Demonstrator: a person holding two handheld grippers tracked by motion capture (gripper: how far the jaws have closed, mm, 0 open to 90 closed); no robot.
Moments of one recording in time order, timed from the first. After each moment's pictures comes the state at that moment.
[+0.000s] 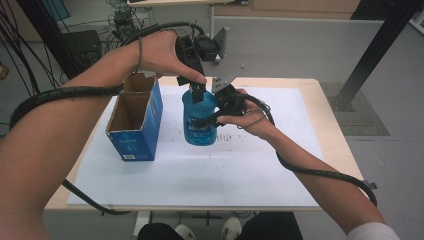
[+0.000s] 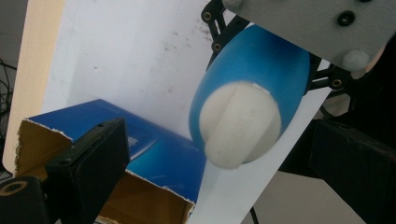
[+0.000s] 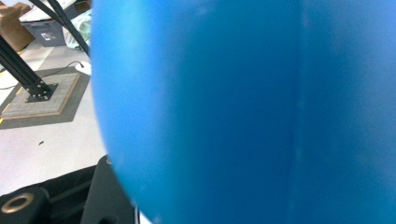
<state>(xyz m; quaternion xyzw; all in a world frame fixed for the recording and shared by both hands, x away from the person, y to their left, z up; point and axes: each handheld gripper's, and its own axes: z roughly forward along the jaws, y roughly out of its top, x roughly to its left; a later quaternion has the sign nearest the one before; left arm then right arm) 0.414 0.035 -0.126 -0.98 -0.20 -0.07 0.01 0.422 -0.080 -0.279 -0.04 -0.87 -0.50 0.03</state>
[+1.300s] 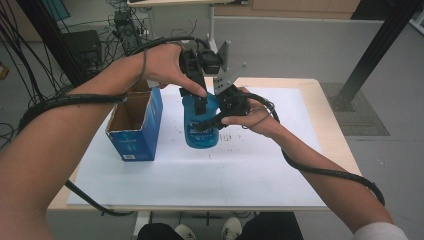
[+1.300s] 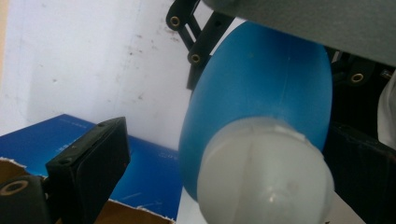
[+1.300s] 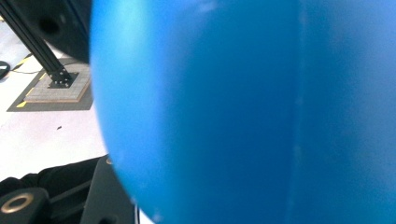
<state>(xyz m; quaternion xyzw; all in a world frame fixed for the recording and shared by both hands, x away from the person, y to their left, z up) 0.410 0.030 -0.149 -0.99 -0.16 -0.01 0.00 0.414 -0.084 -0.267 0.01 -0.87 -0.50 0.04</state>
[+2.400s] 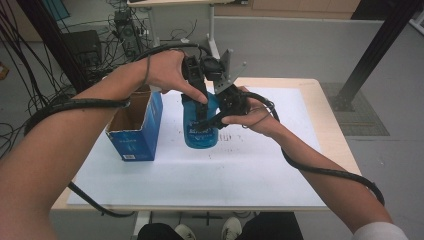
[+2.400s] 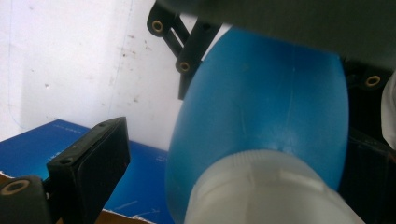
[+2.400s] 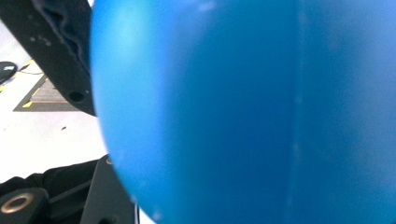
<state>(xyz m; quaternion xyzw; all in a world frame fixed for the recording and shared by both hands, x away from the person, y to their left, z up) 0.408 0.027 -0.160 -0.99 -0.15 -0.01 0.01 0.415 -0.081 -0.266 0.03 -0.86 -0.50 0.04</state>
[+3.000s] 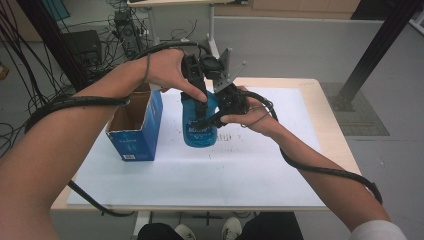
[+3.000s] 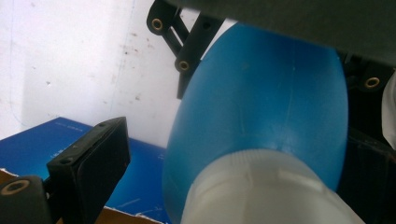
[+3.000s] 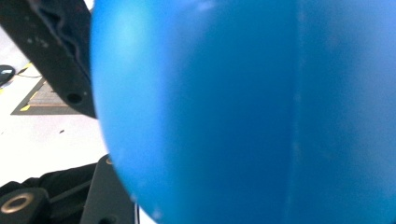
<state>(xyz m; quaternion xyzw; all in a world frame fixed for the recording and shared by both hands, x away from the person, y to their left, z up) 0.411 0.028 -0.159 -0.99 -0.15 -0.01 0.01 0.418 -0.080 -0.266 0.02 -0.86 -0.51 0.04</state>
